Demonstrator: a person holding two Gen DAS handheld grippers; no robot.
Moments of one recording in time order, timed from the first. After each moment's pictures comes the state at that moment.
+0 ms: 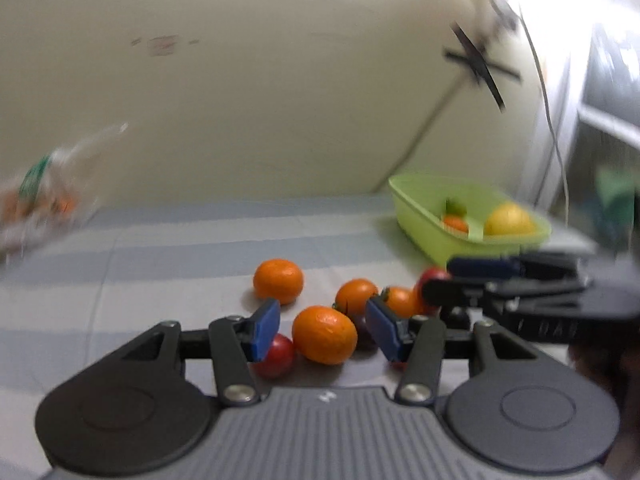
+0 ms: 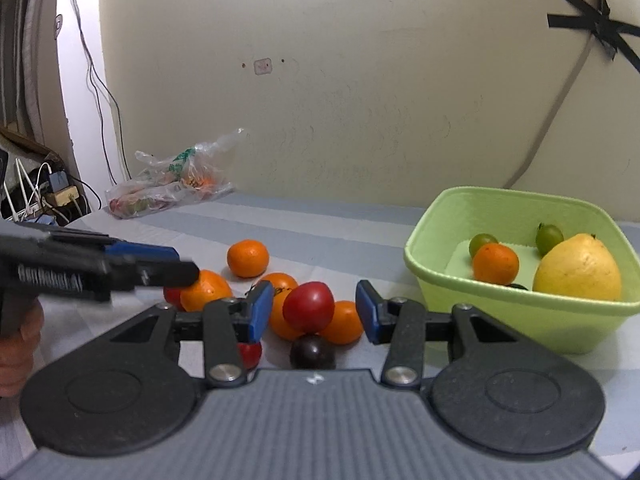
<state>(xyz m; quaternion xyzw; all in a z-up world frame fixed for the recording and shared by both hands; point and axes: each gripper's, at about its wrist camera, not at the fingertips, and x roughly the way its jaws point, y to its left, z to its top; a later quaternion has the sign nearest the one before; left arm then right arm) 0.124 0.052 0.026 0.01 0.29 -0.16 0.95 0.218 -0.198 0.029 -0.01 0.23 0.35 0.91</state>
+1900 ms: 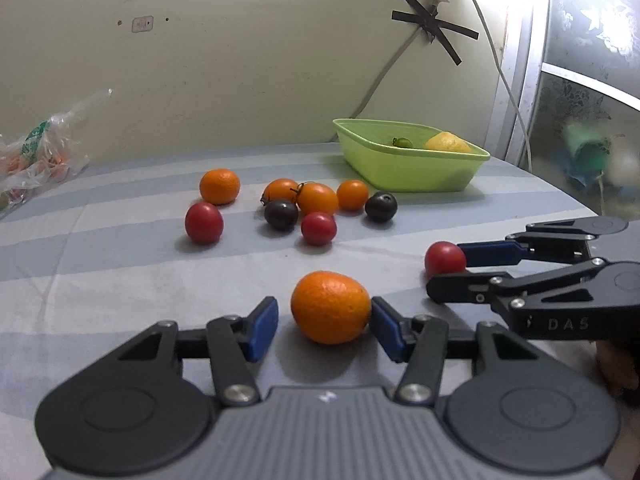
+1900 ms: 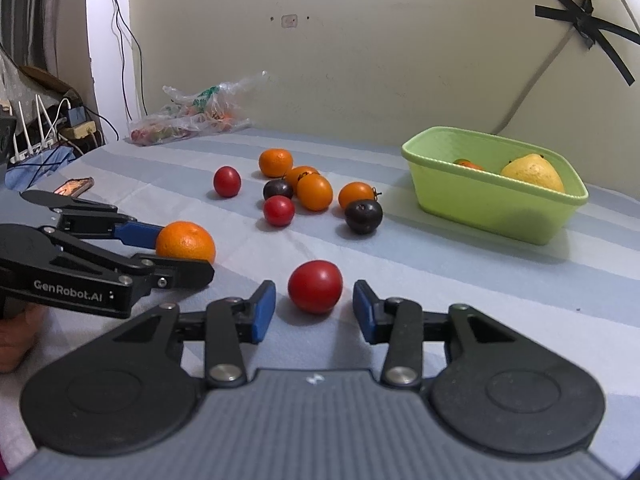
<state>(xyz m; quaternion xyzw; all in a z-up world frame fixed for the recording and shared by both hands) 0.030 0.016 -0.004 0.01 0.30 -0.16 0.94 0.142 -0.227 0.009 -0.07 0.27 0.34 0.90</state>
